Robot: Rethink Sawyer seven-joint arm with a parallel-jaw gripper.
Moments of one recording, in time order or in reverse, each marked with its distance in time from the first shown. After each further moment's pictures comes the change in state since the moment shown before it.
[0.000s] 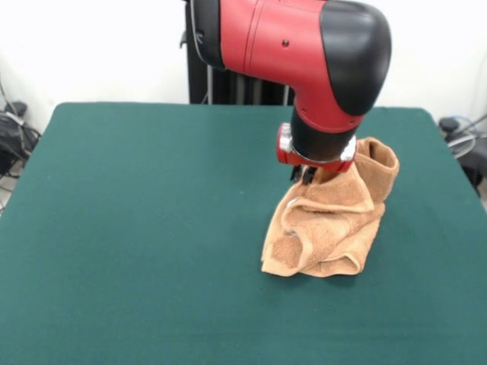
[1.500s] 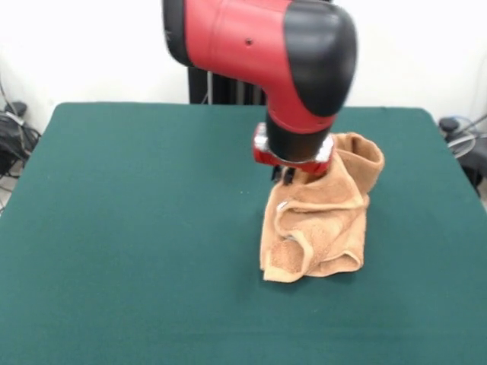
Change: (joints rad) arm -0.063 -0.001 0.002 0.002 0.000 0.000 0.000
